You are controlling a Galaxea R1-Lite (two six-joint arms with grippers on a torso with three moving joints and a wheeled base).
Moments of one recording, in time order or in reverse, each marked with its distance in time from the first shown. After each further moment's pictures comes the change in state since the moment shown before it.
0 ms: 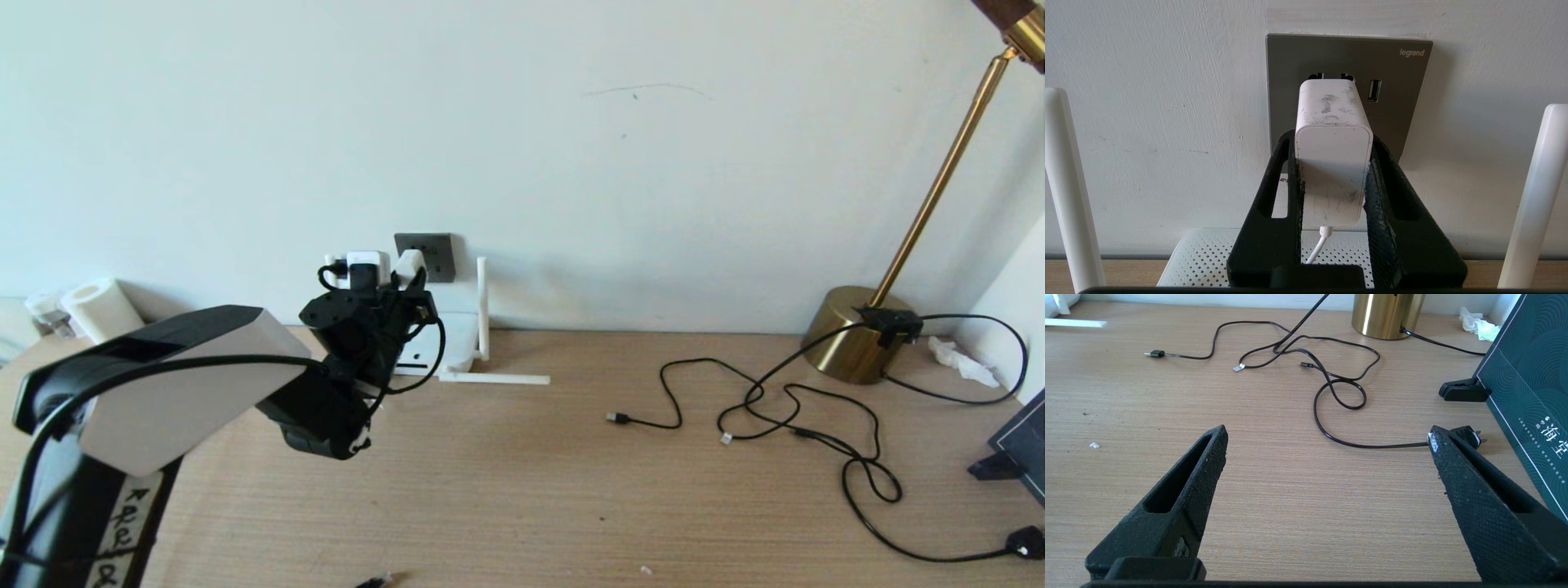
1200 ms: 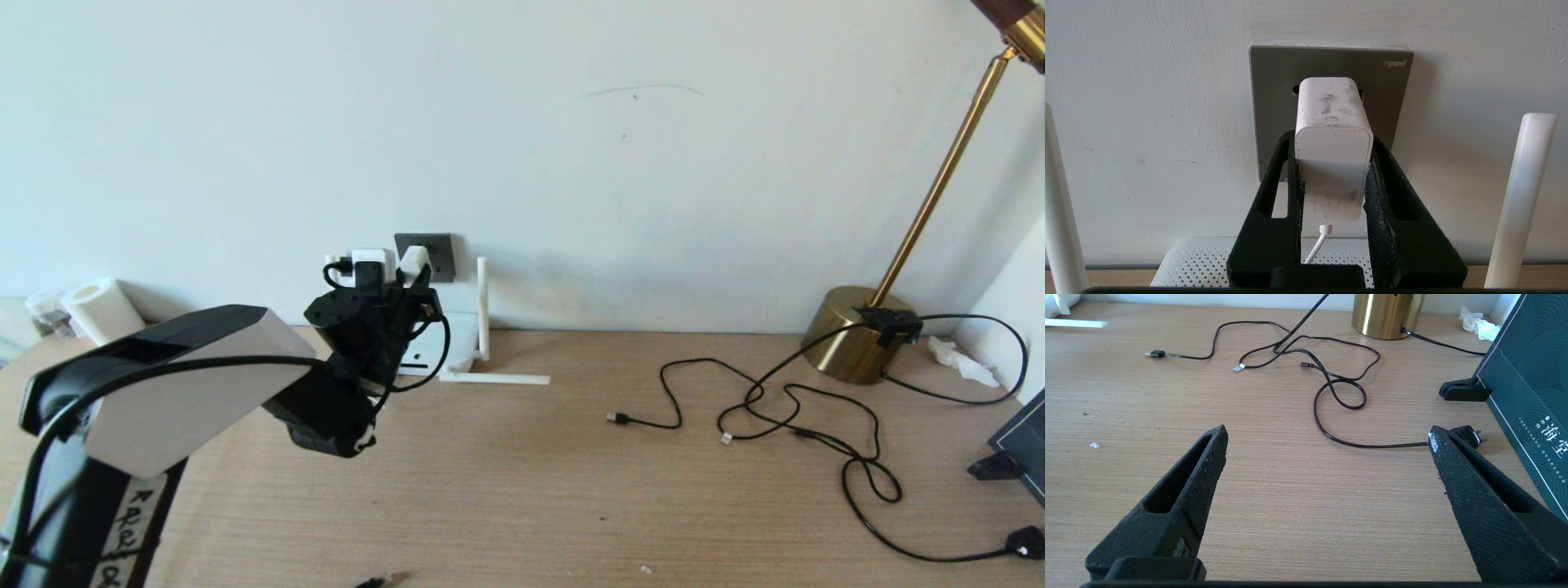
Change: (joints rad) left arm -0.007 0.005 -0.021 0.000 0.000 0.007; right arm 0.000 0.000 0.000 0.000 0.001 0.002
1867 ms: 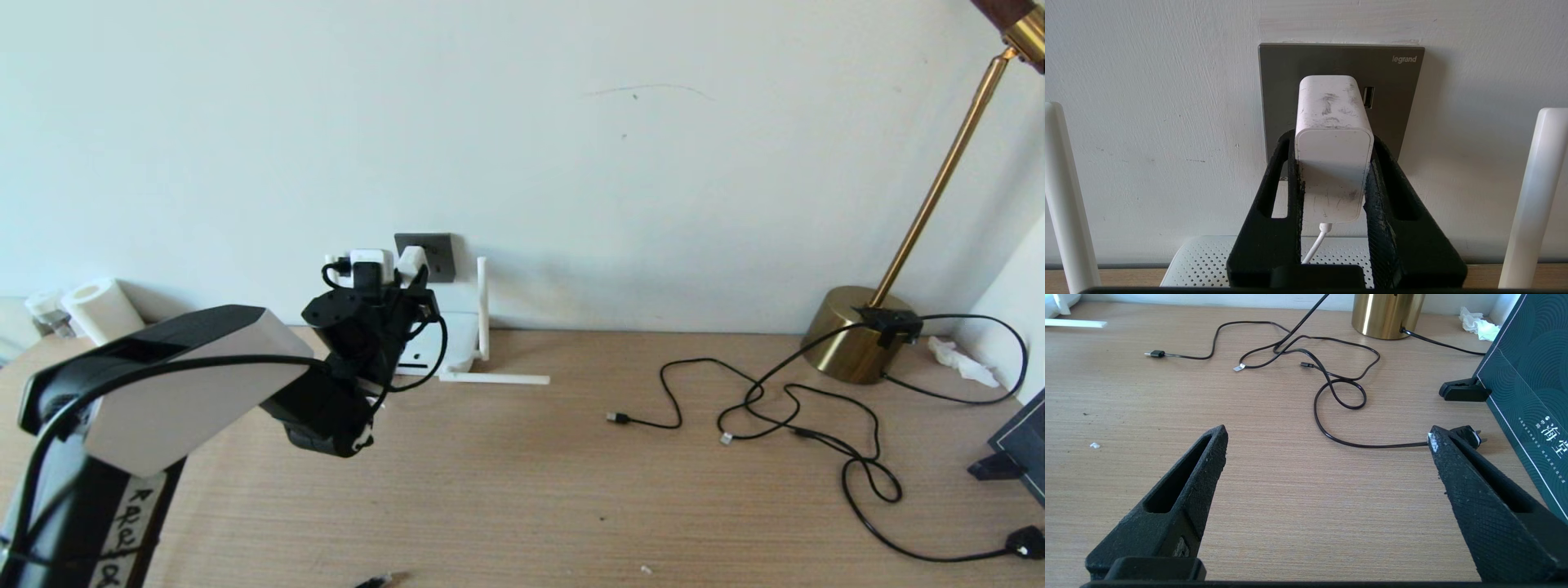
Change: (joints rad) left arm 0.009 0.002 0.001 0.000 0.001 0.014; right arm 0.000 0.000 0.000 0.000 0.000 0.000
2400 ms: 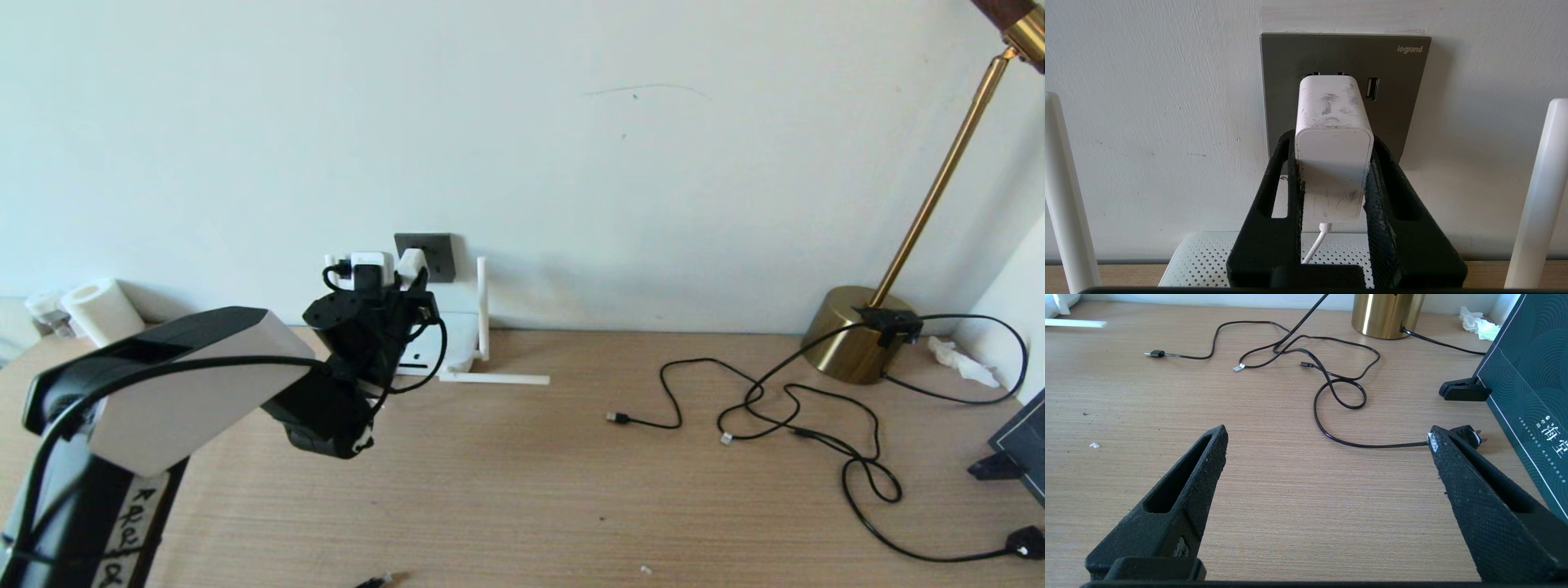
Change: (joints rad) left arm 0.000 0.008 0.002 0.000 0.000 0.000; right arm 0.000 0.000 0.000 0.000 -0.001 0.001
